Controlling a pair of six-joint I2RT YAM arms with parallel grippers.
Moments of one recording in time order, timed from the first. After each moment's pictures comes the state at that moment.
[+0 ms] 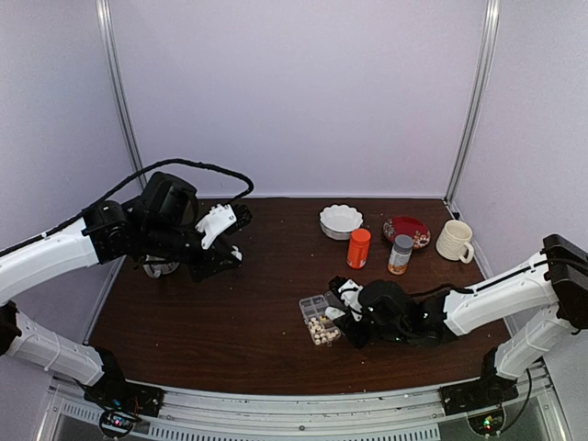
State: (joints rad) left arm -0.84 1.22 1.12 -0.63 0.07 0.29; right arm 1.10 1.48 0.58 0.16 0.28 0.24
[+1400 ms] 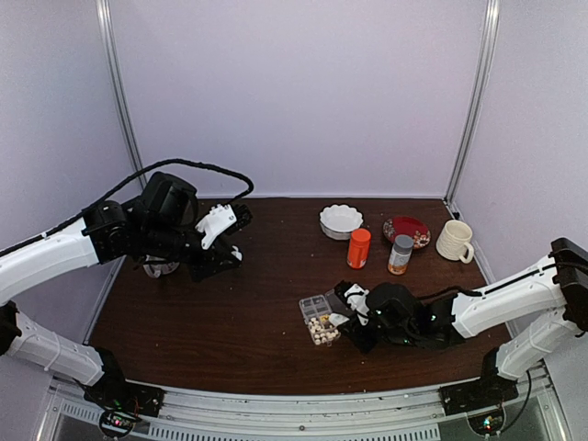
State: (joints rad) left arm -0.84 1.22 1.12 -0.63 0.07 0.29; right arm 1.10 1.42 0.53 0.15 0.22 0.26
